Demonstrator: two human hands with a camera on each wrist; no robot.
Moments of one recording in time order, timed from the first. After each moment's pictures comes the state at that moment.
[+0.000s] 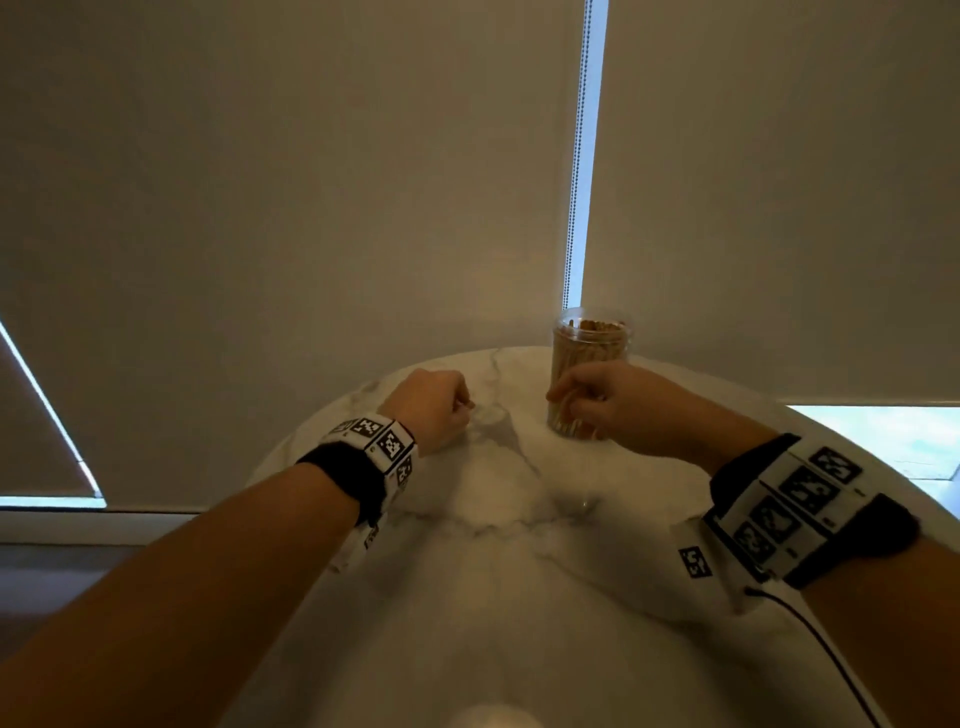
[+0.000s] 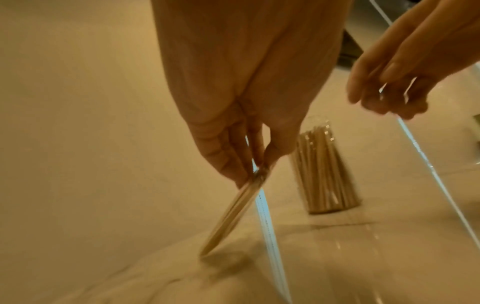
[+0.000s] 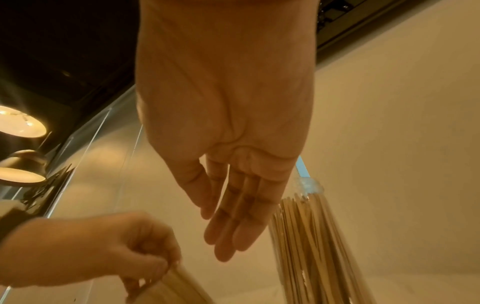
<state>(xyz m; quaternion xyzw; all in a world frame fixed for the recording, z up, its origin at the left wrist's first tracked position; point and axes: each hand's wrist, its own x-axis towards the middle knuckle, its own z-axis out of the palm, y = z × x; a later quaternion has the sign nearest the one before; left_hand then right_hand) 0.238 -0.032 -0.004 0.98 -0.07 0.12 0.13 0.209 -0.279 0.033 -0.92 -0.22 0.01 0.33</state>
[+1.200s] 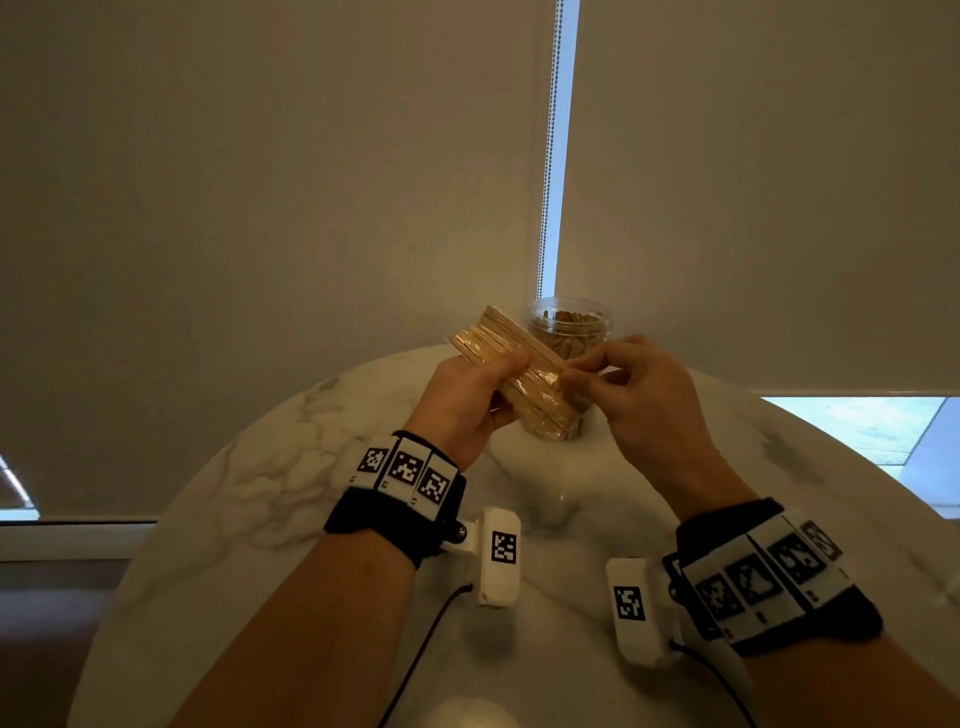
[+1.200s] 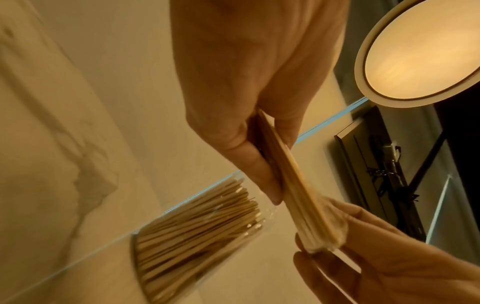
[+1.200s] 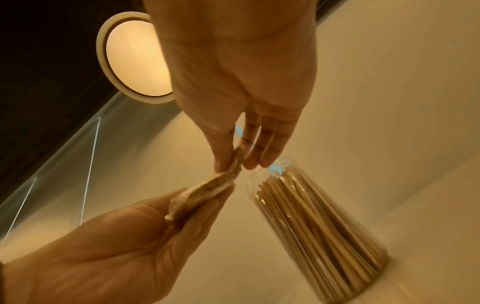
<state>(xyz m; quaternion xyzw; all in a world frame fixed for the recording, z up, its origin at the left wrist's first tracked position) 0.241 -0.118 -0.005 0.56 -0.02 -0.01 0.83 0.221 -0.290 -0.005 -0.81 -0.13 -0.27 0.50</state>
